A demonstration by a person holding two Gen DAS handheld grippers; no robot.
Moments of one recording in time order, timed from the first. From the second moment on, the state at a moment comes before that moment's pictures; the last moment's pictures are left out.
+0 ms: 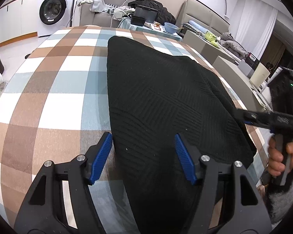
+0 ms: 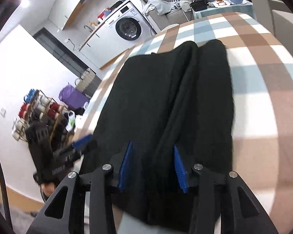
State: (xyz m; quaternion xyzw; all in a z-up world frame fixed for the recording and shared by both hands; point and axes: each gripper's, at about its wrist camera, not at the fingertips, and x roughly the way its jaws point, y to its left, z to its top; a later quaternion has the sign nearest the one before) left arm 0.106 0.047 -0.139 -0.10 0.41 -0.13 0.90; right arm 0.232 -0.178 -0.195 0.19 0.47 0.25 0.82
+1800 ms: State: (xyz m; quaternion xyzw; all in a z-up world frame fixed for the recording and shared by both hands) left arm 0.120 0.037 -0.146 -0.09 0.44 -0.13 0.88; right arm 0.225 -0.175 -0.164 0.08 0.38 0.15 0.91
